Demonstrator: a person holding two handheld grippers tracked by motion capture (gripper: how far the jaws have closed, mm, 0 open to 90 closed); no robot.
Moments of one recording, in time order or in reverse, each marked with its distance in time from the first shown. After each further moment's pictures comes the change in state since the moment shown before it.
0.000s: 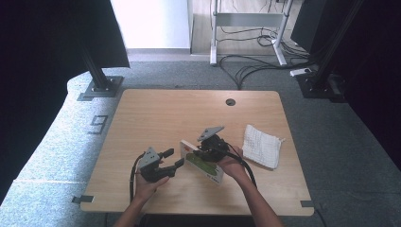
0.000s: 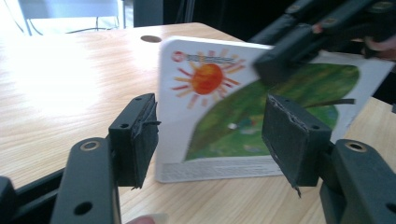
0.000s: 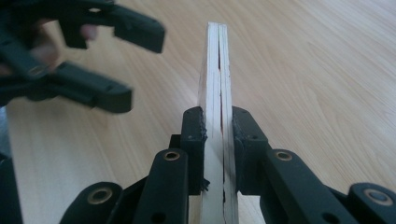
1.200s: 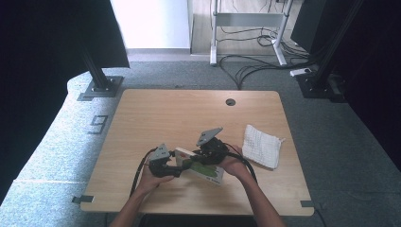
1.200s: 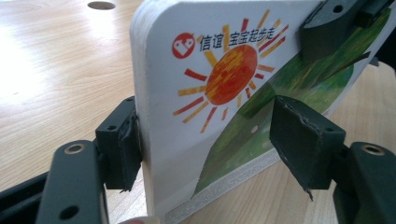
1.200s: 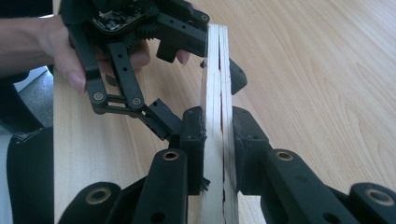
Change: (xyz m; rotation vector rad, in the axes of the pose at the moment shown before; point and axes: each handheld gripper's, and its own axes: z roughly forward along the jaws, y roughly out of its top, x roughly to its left) left arm 0.014 -0.006 0.038 0.129 -0.191 0.089; right arm 0.001 -0.001 0.000 -0.009 0.151 -0.126
